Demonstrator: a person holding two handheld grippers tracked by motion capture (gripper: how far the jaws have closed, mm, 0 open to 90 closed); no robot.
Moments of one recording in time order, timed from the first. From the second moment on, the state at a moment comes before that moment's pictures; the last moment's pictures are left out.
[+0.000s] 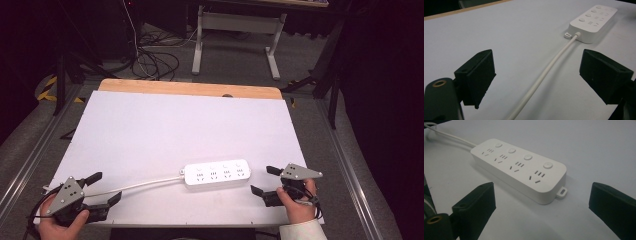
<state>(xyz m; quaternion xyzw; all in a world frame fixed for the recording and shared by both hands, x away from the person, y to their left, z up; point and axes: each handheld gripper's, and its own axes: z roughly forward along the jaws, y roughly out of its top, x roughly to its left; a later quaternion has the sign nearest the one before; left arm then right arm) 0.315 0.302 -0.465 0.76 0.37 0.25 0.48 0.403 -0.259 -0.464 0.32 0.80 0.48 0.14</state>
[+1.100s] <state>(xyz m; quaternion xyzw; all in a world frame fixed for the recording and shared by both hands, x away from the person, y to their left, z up) 0.314 0.302 -0.468 0.75 0.37 0.25 0.49 0.395 -0.271 -0.485 0.34 0.80 0.47 0.16</state>
